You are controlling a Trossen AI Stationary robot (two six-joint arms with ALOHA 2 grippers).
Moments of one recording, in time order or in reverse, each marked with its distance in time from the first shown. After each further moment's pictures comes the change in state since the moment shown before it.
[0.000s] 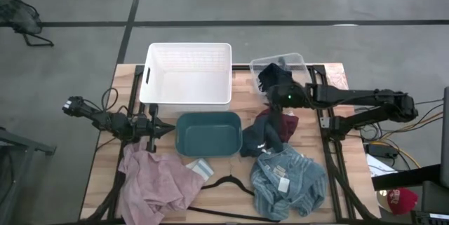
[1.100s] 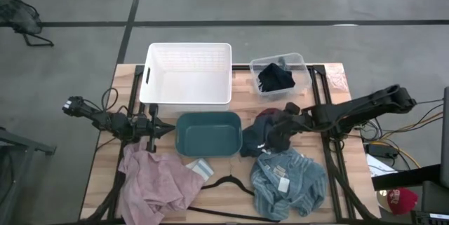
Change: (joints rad) left arm 0.000 0.000 0.000 0.000 0.000 0.000; right arm 0.359 0.020 -0.091 -0.193 0.087 0.586
